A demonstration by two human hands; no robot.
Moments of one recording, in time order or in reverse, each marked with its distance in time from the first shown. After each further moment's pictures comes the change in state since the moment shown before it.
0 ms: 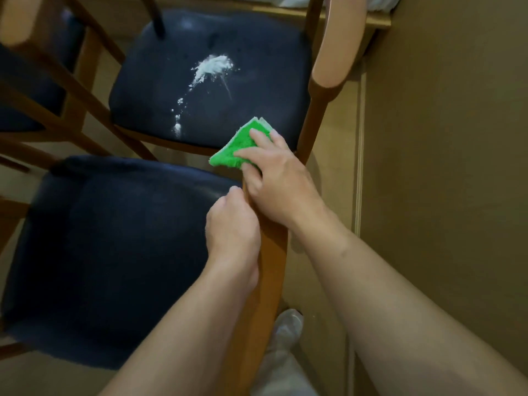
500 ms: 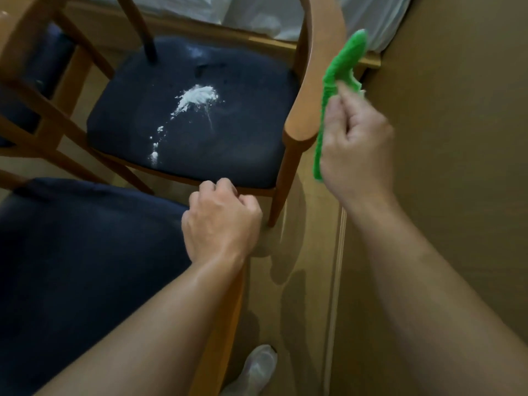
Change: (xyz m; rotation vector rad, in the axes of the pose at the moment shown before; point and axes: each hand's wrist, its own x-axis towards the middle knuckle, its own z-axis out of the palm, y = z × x) left_hand 0.054 0.031 0.069 0.940 0.226 0.671; right_hand 0.055 0.052 -0.121 0.233 0.461 0.033
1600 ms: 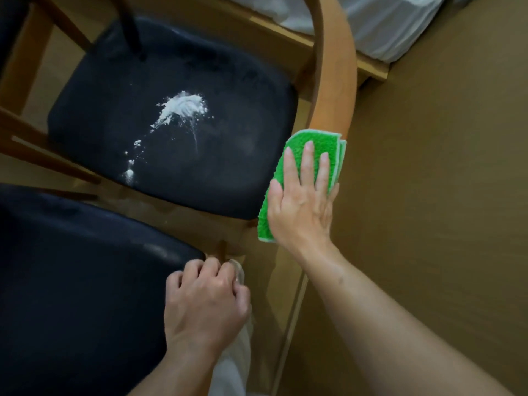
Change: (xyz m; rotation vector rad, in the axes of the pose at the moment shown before) left_hand 0.019 0.011 -0.010 0.270 -0.309 0.135; right_hand 0.076 0.041 0.064 -0.687 -0.471 0.149
